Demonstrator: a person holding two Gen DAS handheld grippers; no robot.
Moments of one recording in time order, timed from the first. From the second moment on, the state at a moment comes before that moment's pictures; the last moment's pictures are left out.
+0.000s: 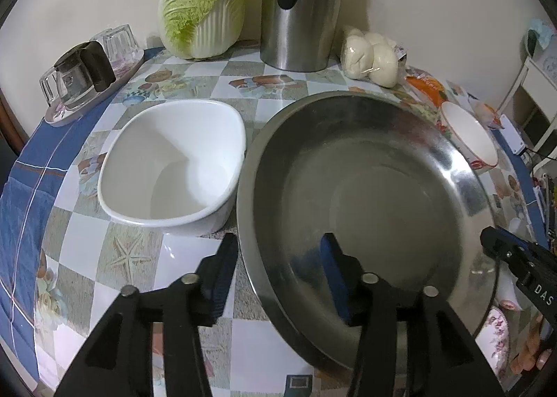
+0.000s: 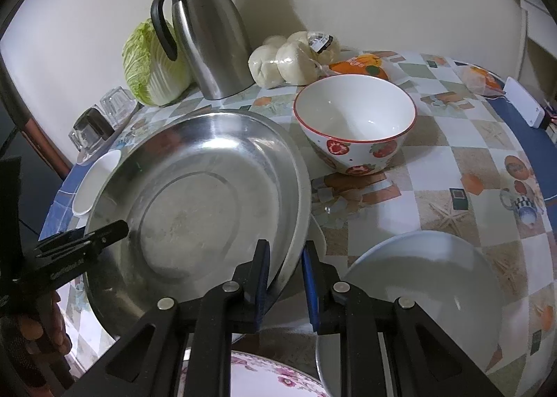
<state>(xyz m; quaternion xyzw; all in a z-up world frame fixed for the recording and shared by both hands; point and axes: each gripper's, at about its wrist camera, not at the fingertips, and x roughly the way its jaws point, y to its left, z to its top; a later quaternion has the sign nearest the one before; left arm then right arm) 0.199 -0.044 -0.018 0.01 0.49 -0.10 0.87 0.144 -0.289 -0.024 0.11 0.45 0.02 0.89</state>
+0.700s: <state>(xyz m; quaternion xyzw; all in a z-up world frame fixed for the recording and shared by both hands) 0.129 -0.030 0.011 -0.01 0.48 -0.06 0.88 0.077 -0.289 0.013 0.10 0.43 0.01 0.90</state>
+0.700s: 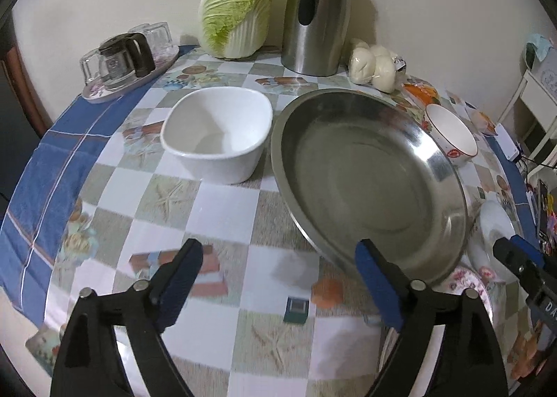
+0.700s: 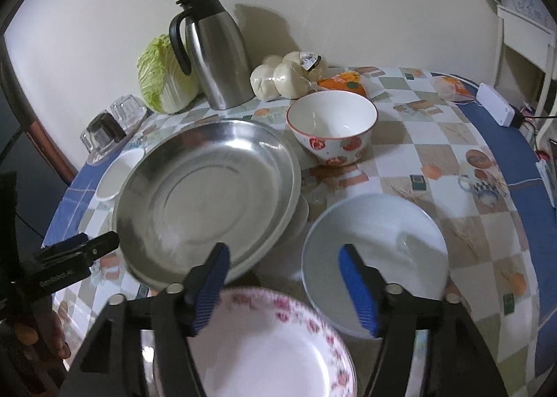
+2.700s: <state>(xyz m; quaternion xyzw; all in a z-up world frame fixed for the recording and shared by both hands) 0.049 -0.107 -0.045 -0.01 0.56 -0.14 0.82 -0.013 -0.343 -0.058 0.21 0.50 0.00 0.84</state>
